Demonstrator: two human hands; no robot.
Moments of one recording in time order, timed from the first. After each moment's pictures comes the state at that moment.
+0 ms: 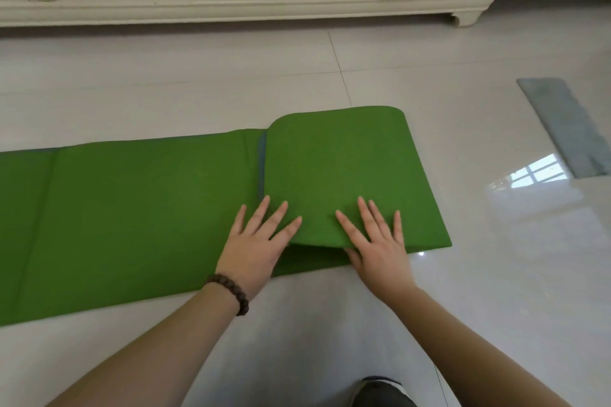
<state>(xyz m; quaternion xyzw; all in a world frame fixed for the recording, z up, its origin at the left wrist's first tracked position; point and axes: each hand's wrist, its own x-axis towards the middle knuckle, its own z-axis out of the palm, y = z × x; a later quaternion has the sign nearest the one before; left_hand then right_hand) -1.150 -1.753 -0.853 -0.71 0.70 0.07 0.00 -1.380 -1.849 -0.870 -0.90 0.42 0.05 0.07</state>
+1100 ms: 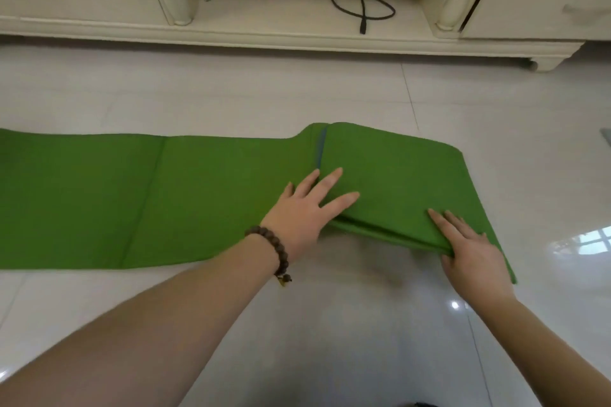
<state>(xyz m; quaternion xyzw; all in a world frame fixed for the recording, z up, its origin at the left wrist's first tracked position) -1.101 -1.749 -0.764 -0.71 0.69 0.12 0.03 -1.367 -1.863 -0.798 -0.88 0.47 -0.01 0.09</state>
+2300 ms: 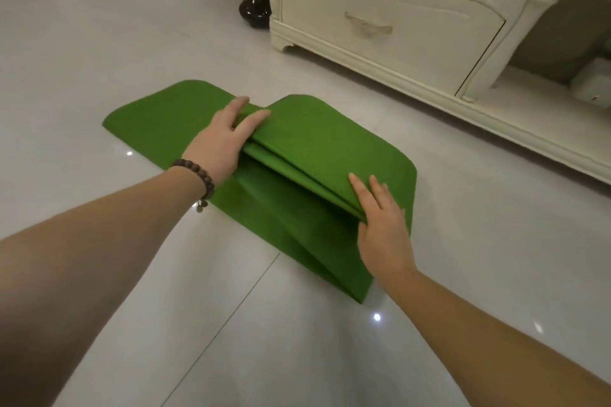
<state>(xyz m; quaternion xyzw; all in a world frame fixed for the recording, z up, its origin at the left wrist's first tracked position) -0.663 -1.376 -0.748 -0.93 0.33 -0.10 -0.15 -0.865 -1.587 -0.769 -0.96 0.17 -0.07 0.23</state>
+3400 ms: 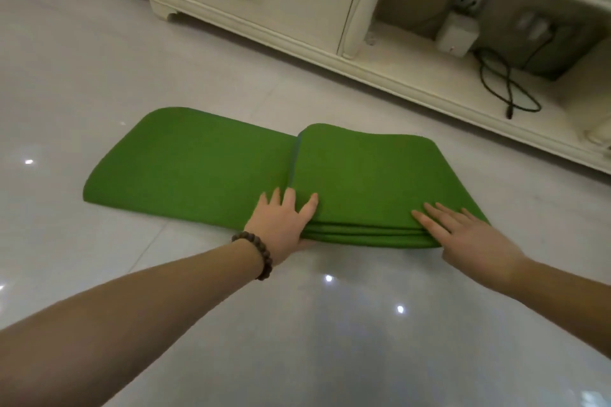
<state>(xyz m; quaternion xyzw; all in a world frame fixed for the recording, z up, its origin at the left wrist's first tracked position) -0.909 -1.580 -0.797 -0.86 0.49 0.10 0.09 -1.113 -1.827 -0.742 -0.96 0.06 0.19 -0.18</state>
